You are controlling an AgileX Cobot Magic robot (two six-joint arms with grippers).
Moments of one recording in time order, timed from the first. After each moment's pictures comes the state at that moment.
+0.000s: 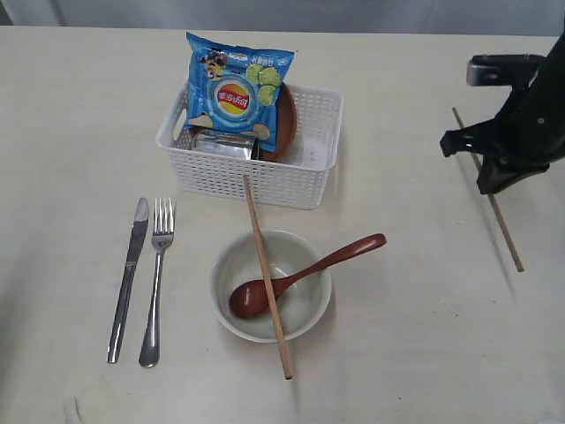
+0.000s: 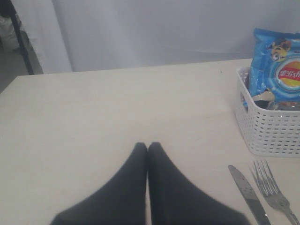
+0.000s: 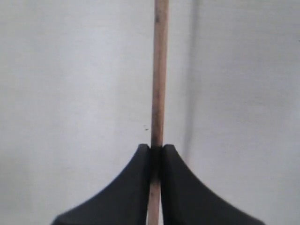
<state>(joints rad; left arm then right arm) -0.11 0.00 0.00 0.11 0.31 -0.07 0.09 1.74 -1.06 0.08 0.89 -0.08</state>
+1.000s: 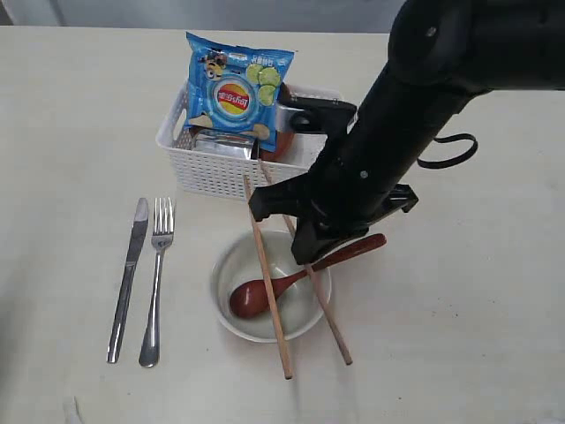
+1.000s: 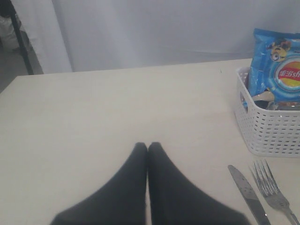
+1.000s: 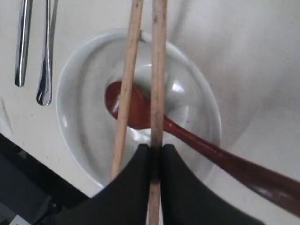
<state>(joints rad) -0.11 0.00 0.00 0.11 0.31 -0.07 0.64 1.71 -1.05 0.48 0.93 -0.05</state>
